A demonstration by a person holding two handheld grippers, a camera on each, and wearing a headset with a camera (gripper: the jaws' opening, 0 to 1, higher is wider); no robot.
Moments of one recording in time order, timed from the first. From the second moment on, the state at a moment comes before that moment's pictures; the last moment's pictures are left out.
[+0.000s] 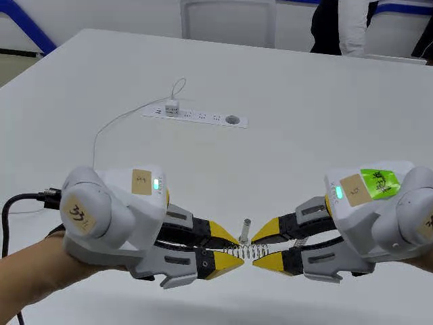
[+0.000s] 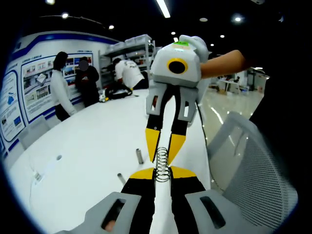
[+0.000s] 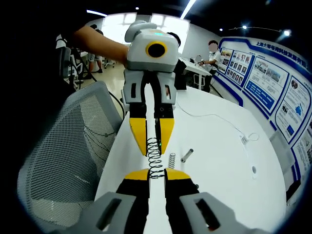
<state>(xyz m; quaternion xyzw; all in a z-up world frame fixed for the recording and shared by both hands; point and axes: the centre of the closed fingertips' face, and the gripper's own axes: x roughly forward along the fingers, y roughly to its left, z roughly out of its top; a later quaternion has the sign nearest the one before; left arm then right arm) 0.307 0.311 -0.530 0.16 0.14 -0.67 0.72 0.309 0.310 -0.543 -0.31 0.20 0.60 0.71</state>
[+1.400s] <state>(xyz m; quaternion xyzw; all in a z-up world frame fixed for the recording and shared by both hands) 0.314 0.310 -0.533 0.15 0.14 -0.65 0.74 0.311 0.346 -0.495 -0.18 0.16 0.61 0.75</state>
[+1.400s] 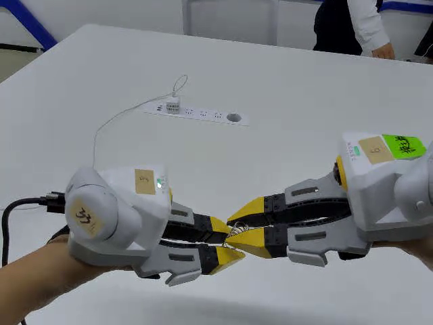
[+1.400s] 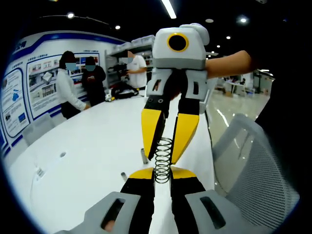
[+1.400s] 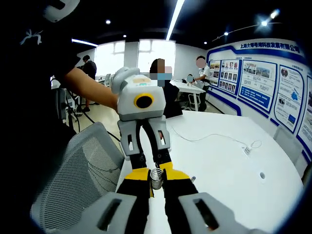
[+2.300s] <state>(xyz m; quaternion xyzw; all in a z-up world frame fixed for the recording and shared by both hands) 0.361 0.352 -0.517 0.12 0.13 -0.56 0.81 0.356 0.321 -0.485 -0.19 0.15 0.54 0.80</state>
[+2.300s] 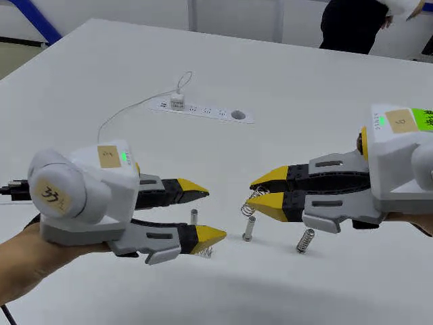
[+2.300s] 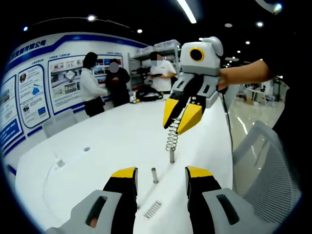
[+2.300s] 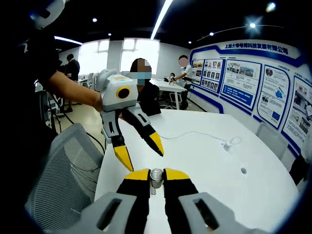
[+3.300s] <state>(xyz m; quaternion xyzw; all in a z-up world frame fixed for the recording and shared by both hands) 0.378 0.389 -0.532 0.11 0.17 -0.52 0.83 0.411 0.282 -0.546 -0.17 0.23 0.45 0.84</state>
